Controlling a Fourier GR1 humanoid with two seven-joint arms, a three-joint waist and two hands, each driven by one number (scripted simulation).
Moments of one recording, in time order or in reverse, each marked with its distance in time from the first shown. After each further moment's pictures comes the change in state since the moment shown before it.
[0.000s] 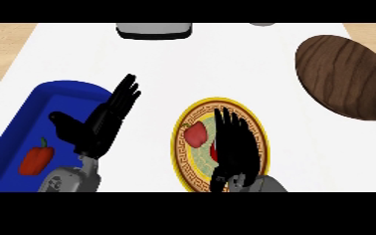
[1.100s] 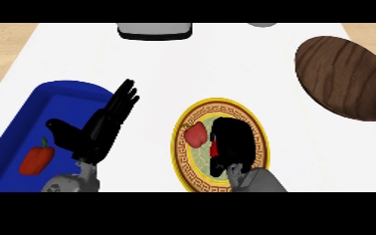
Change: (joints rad) left arm 0.054 -0.056 0.056 -0.021 -0.061 -0.076 0.007; right arm 0.017 0.058 -0.084 0.149 0.174 -0.060 -0.190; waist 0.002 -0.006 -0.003
